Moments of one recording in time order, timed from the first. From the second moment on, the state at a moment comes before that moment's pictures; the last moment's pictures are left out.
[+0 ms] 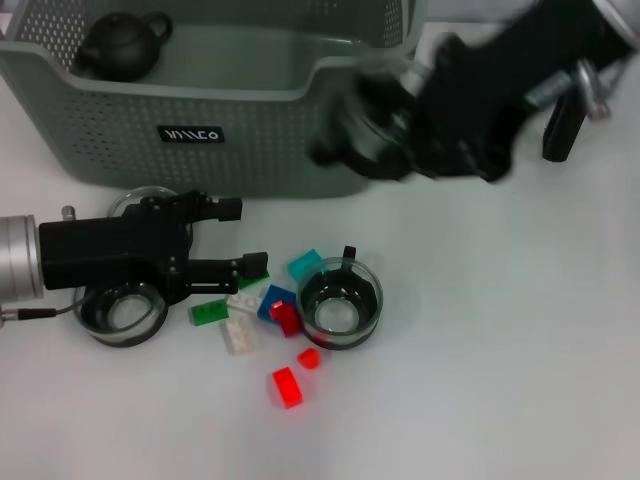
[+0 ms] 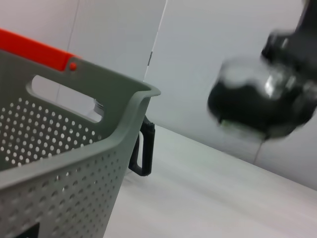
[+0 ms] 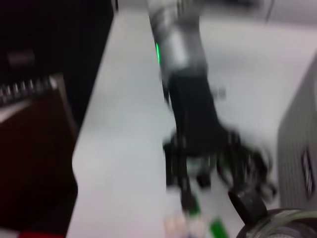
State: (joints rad) left arm -0.43 -2.10 0.48 0.65 2.15 1.75 -1.27; right arm 0.98 2.10 -1.13 -1.44 -2.28 -1.99 2.03
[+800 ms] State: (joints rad) left arm -0.45 -2.10 0.46 0.65 2.14 1.73 -1.24; right arm 1.23 2.10 -1.19 -0.86 -2.22 -1.09 2.07
